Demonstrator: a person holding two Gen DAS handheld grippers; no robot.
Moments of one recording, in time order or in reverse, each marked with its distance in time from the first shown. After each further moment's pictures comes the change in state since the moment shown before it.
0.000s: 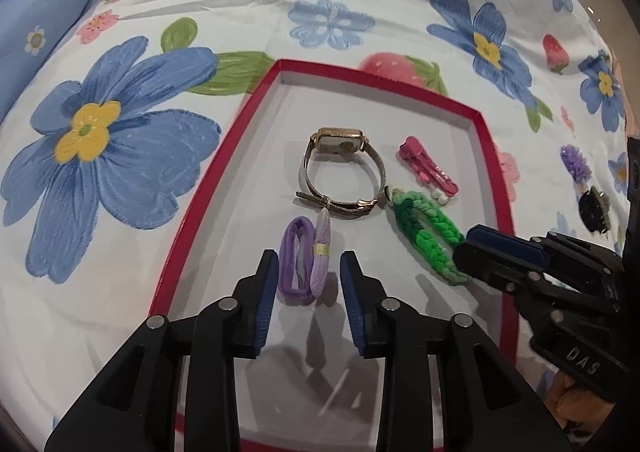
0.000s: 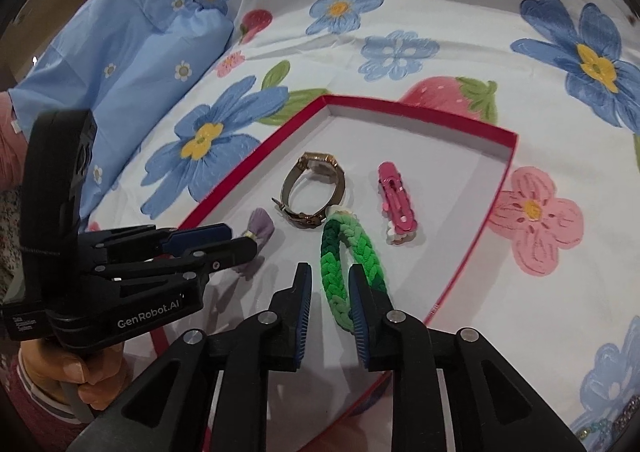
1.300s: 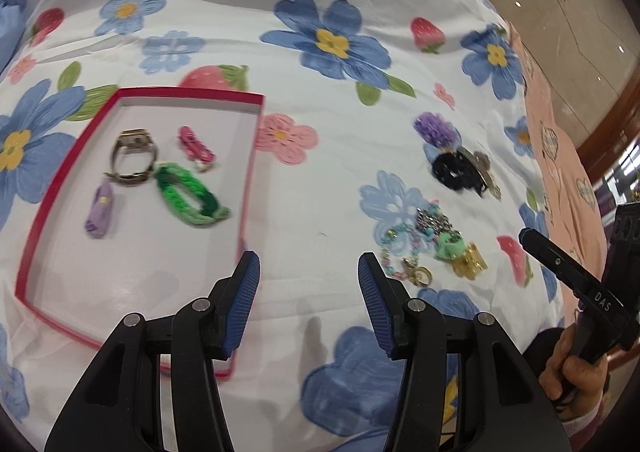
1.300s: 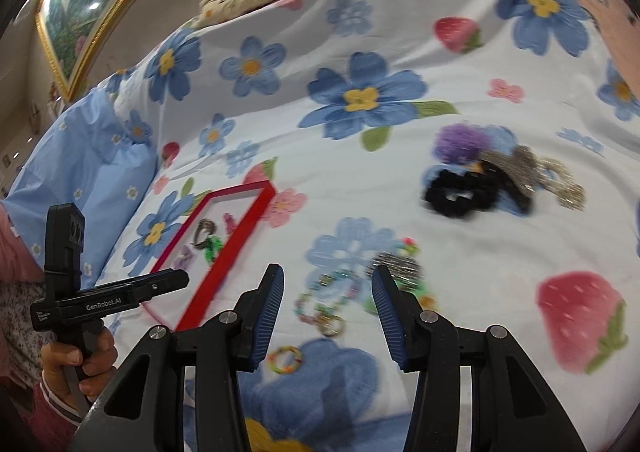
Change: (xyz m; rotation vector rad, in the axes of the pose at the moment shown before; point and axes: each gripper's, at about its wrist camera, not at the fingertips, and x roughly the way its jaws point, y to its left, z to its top) left arm -0.069 -0.145 -0.051 0.122 -0.045 -0.266; right arm -0.238 -0.112 -0.134 0.320 -0.327 -0.226
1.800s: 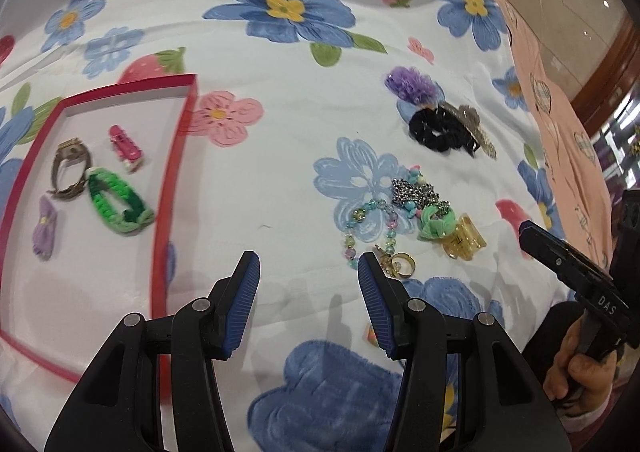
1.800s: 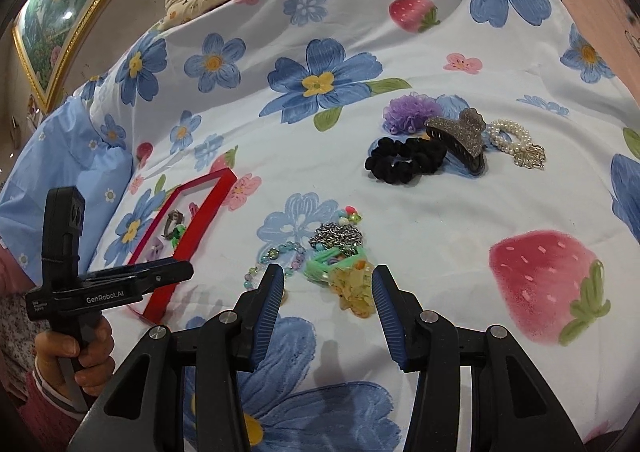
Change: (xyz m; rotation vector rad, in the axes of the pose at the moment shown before) left arm 0.046 -0.045 0.002 0.121 0.098 -0.009; right arm -0.003 -0.039 -0.020 0.054 0.035 -0.051
